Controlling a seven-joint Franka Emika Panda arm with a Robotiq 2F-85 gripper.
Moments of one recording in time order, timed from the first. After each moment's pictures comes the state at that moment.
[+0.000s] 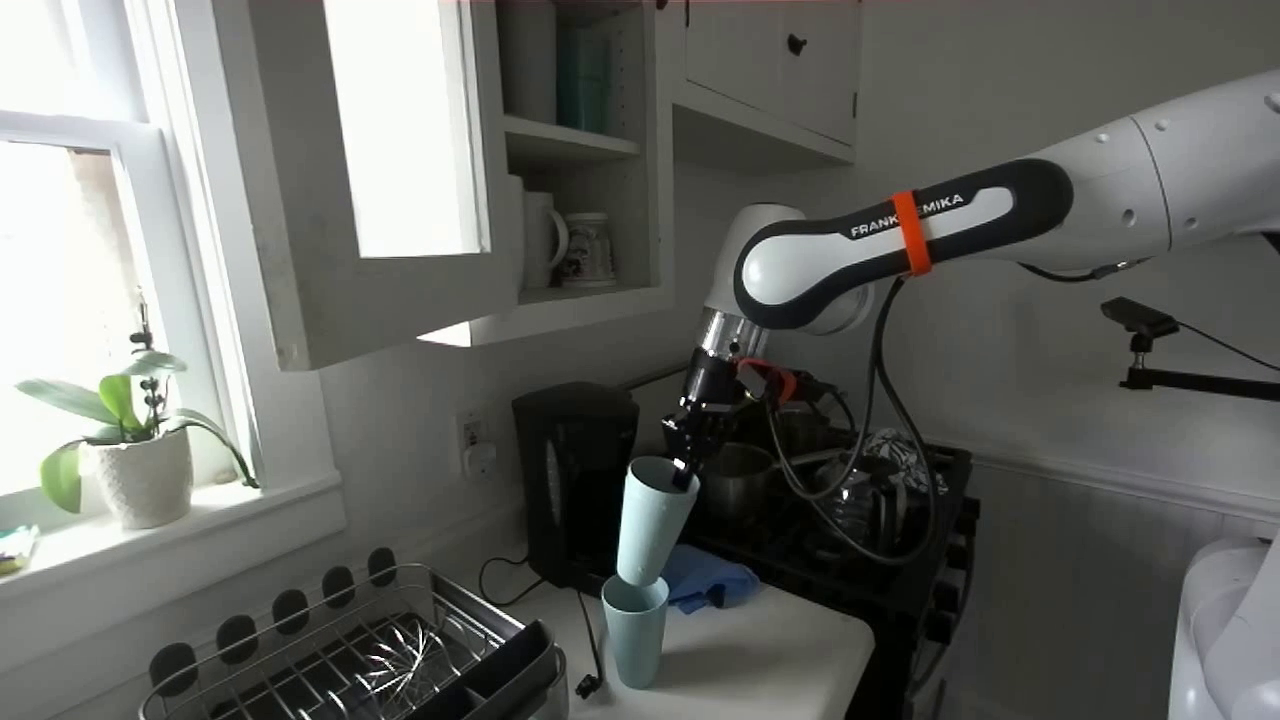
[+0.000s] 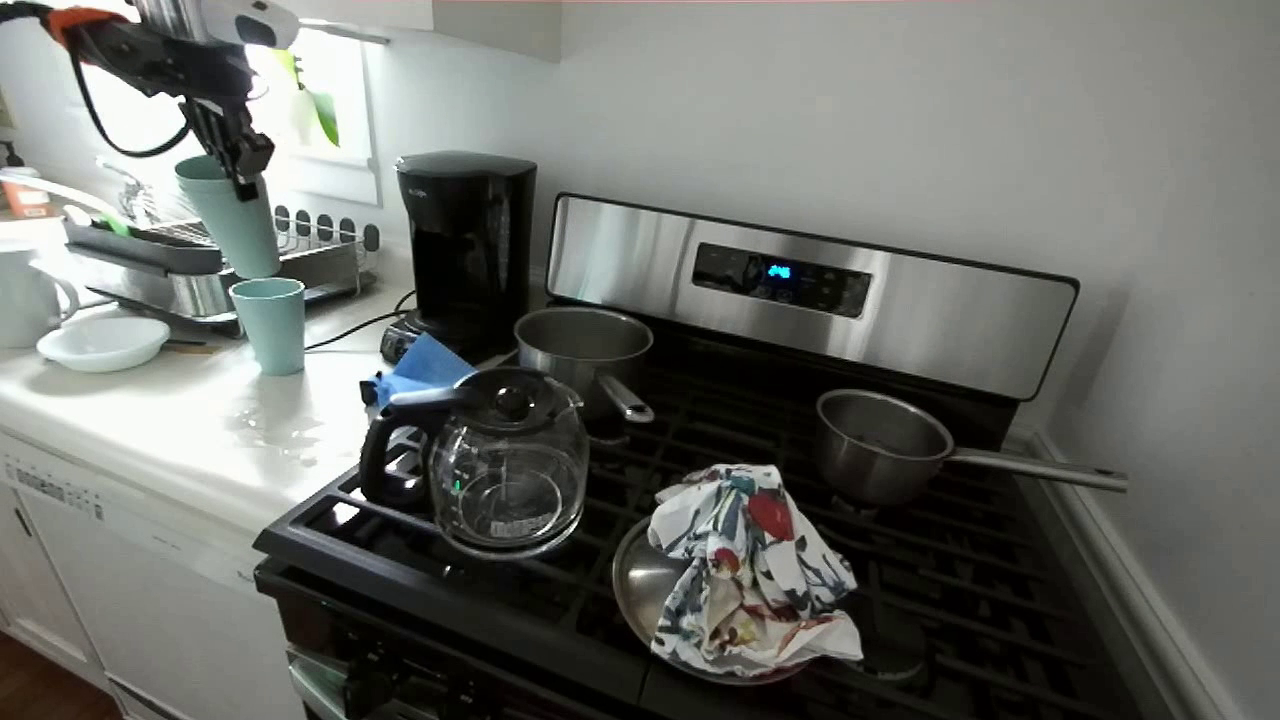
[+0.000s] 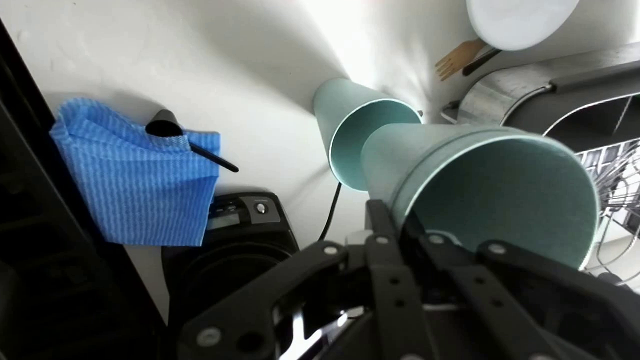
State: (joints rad) arm 0.13 -0.29 0.08 -2.19 0.24 2.14 0.09
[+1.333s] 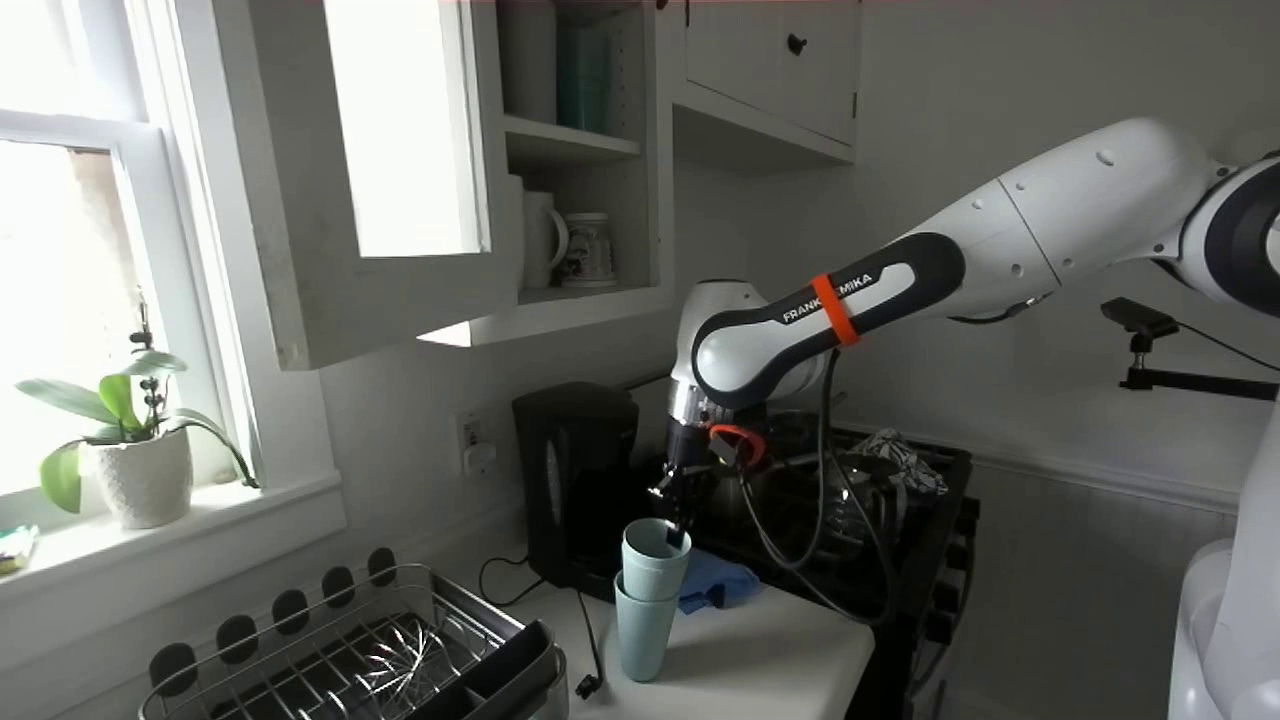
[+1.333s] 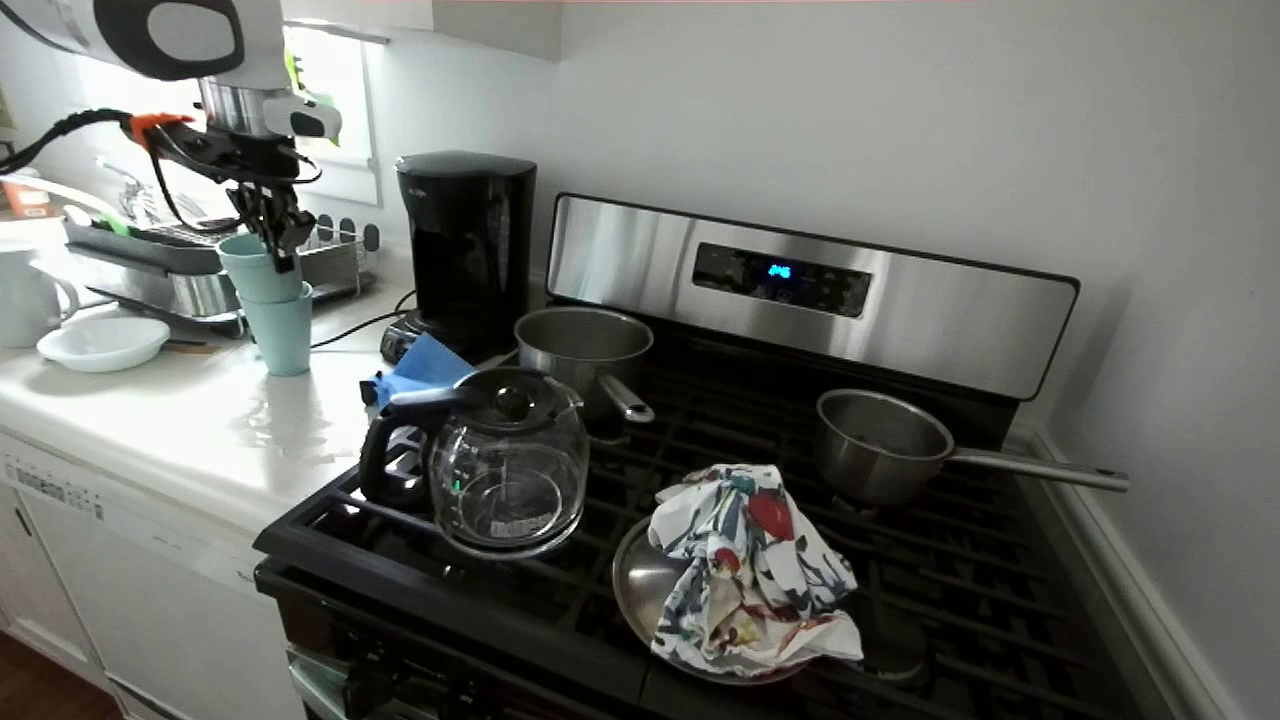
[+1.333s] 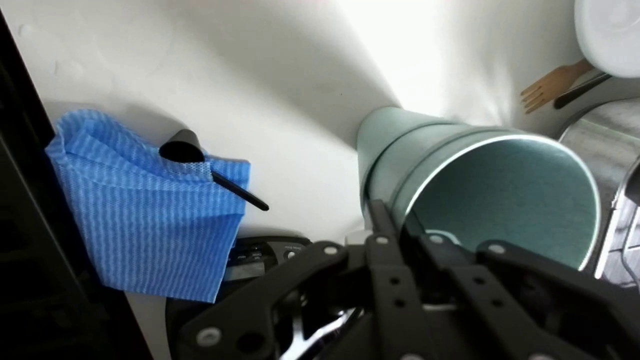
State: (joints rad) arm 0.13 -0.09 0.09 -2.18 0.15 2.22 0.08
